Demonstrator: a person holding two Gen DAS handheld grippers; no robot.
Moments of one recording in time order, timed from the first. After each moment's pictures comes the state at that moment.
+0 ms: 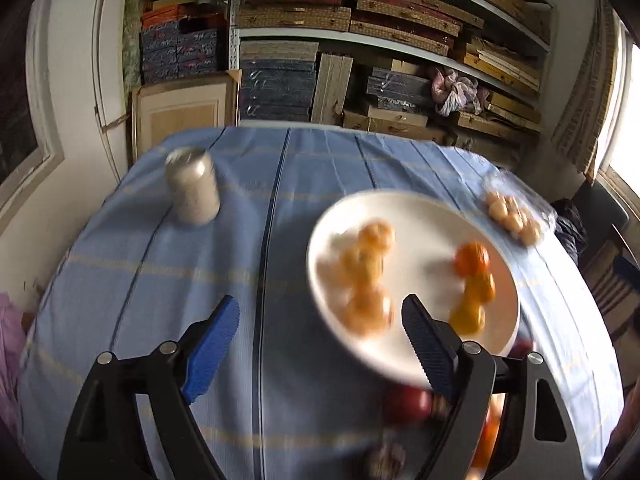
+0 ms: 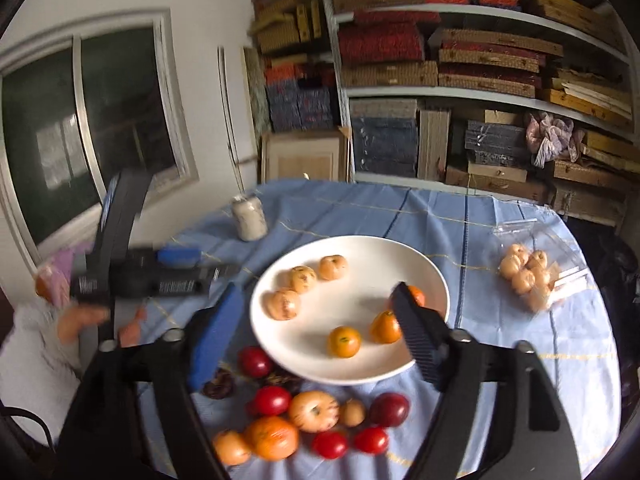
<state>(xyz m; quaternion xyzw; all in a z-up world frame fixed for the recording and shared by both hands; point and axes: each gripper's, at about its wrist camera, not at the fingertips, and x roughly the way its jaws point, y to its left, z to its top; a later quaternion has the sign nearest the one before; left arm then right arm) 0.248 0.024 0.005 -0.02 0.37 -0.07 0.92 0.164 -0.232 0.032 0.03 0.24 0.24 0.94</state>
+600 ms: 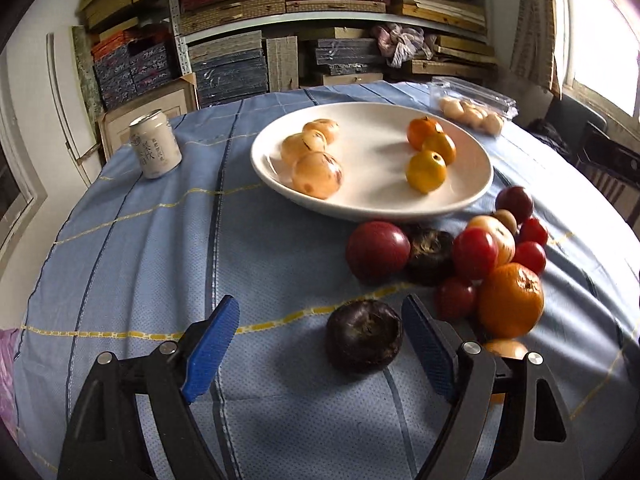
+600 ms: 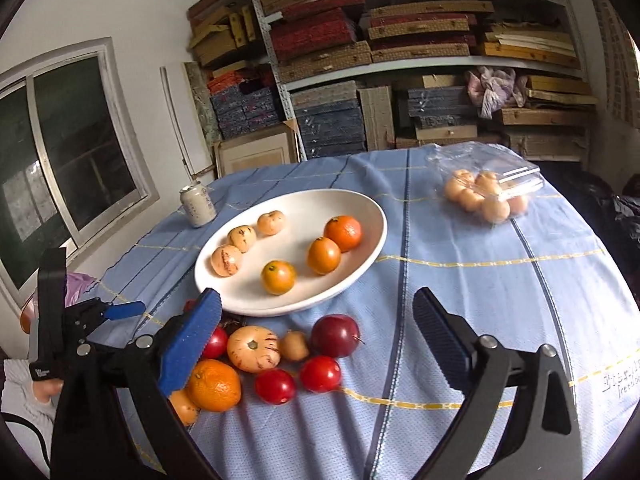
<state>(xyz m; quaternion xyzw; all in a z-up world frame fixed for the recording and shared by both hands) 0.180 -0.010 -0.072 0.10 0.38 -0.12 0.91 0.141 -0.284 -0.041 0.10 0.27 0.15 0.94</state>
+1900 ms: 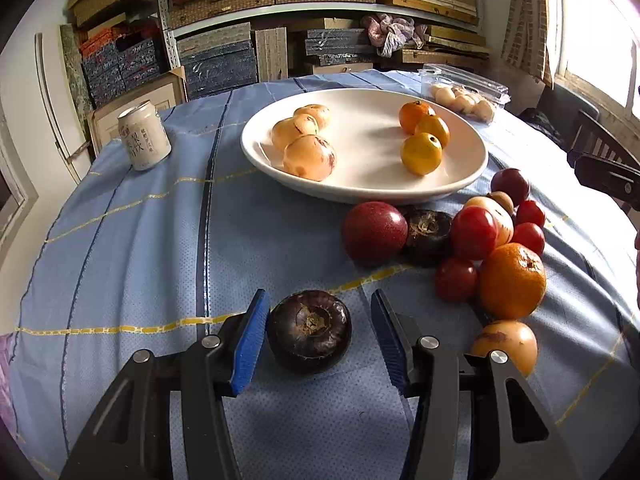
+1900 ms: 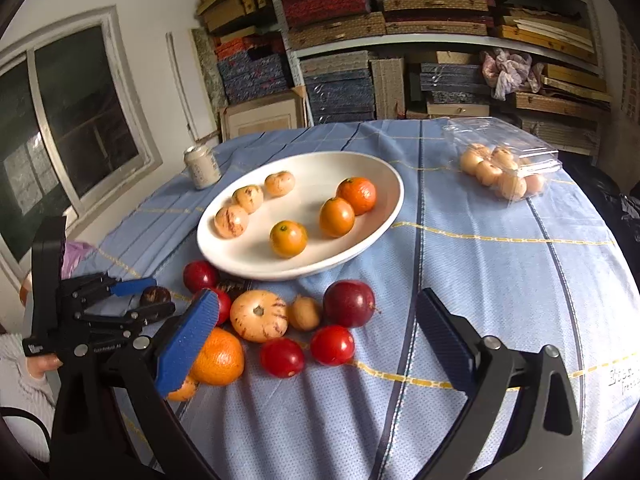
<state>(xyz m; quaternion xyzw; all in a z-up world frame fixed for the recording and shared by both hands) 0.178 -0.007 -0.080 0.10 0.39 -0.14 0.90 0.147 -0.264 -0.053 0.06 0.32 0.17 0.93</state>
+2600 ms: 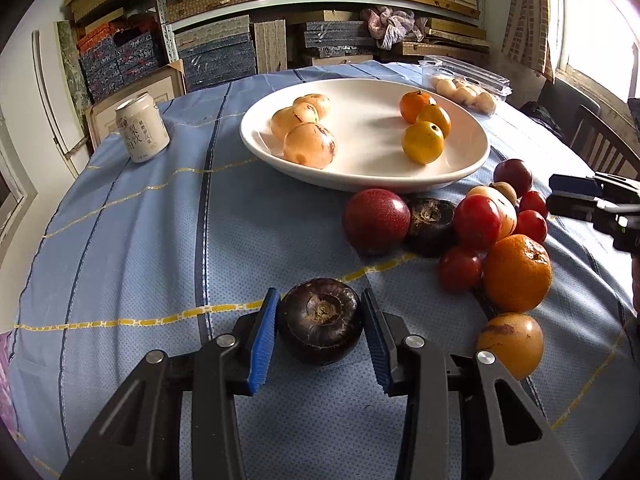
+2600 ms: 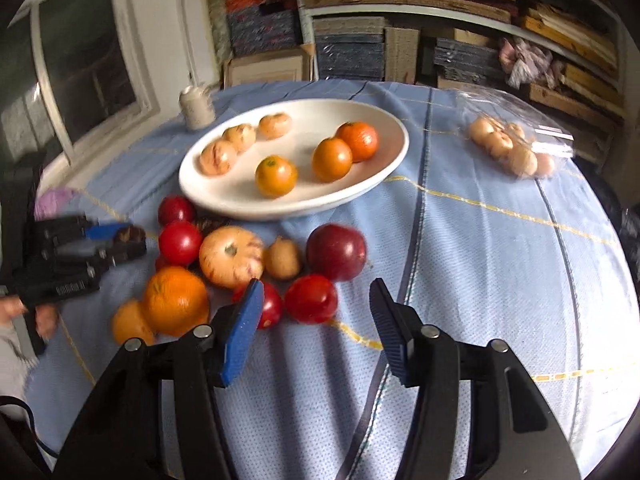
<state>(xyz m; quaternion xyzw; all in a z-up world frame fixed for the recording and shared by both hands) 0.180 -0.004 -0.085 0.10 0.41 -0.14 0.90 0.159 -0.264 -0.082 0.02 0.38 0.18 0.91</state>
